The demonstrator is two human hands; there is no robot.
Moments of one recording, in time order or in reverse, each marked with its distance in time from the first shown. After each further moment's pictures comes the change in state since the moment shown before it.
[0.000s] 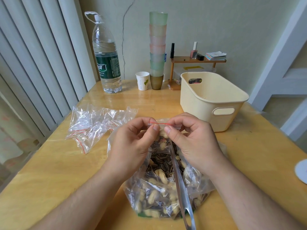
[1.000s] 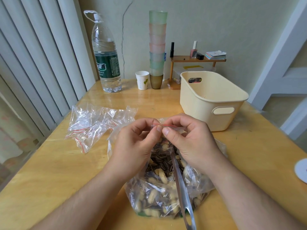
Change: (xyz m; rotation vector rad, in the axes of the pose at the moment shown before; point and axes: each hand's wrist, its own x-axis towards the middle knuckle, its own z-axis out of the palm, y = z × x) left_hand -0.004 0.004 0.006 0.055 0.003 -0.009; right_hand -0.001 0.002 0.002 0.087 -0.053 0.064
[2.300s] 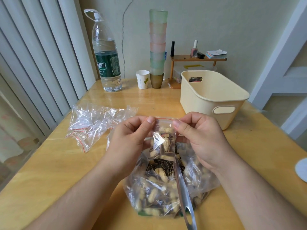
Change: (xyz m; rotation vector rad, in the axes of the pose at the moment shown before) left_hand 0.006 0.010 -0.006 -0.185 0.062 -0.250; right_hand 0.002 -0.017 -0.010 0.300 0.086 0.261
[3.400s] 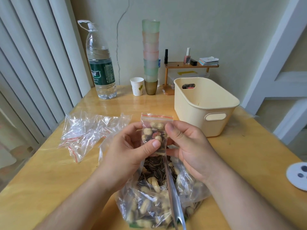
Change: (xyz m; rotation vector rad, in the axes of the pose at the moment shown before) left_hand 0.003 -0.012 -0.003 -0.001 -0.181 0.102; right_hand -0.002 0.001 -0.002 0.170 -0.133 0.105
